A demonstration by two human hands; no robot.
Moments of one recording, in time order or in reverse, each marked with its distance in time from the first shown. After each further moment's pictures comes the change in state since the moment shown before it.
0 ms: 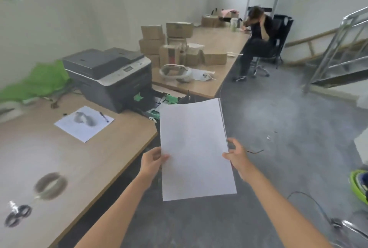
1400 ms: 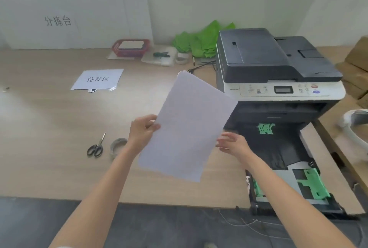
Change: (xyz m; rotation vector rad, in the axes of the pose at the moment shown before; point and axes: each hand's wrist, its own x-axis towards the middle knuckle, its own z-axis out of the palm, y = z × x) left_hand 0.215 0.022 -0.246 0.224 1.095 -0.212; right_hand 0.404 -0.130 0.401 -0.205 -1.066 0.092
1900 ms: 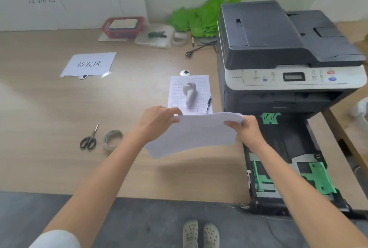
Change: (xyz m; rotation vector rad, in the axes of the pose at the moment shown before) left_hand 0.033 0.034 0.042 0.836 -0.325 0.357; right_hand 0.024 -0.024 -0.023 -0.221 0.014 -0.425
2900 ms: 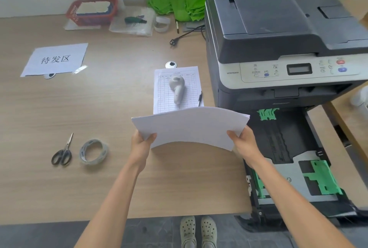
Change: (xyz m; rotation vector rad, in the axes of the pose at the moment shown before) left_hand 0.014 -0.042 0.112 -1.288 0.229 -0.565; right_hand 0.021 0.070 0.005 0.060 0.112 0.214
